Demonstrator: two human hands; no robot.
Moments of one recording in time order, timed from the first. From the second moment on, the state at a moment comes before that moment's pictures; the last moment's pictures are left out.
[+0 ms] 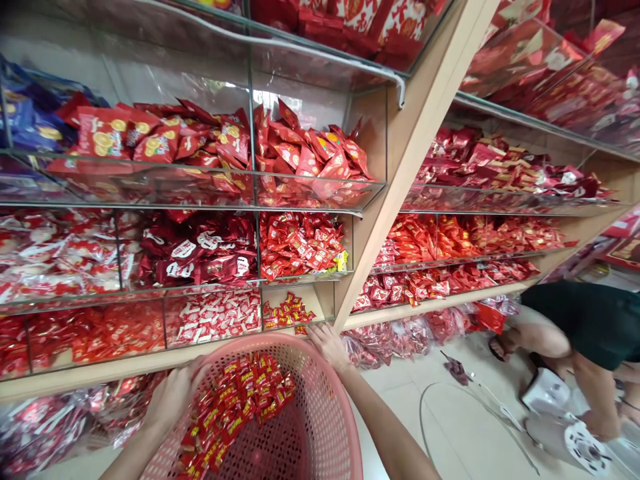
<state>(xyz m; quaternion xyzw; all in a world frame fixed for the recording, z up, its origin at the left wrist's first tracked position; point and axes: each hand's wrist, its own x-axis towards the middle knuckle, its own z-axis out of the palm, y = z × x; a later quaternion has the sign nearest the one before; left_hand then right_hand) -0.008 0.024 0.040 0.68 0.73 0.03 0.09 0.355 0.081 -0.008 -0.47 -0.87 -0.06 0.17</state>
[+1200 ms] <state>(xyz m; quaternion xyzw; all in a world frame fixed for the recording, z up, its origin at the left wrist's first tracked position) -0.039 0.004 0.015 0.68 0.71 0.06 0.18 0.323 0.106 0.224 -0.61 -0.69 -0.17 0.35</state>
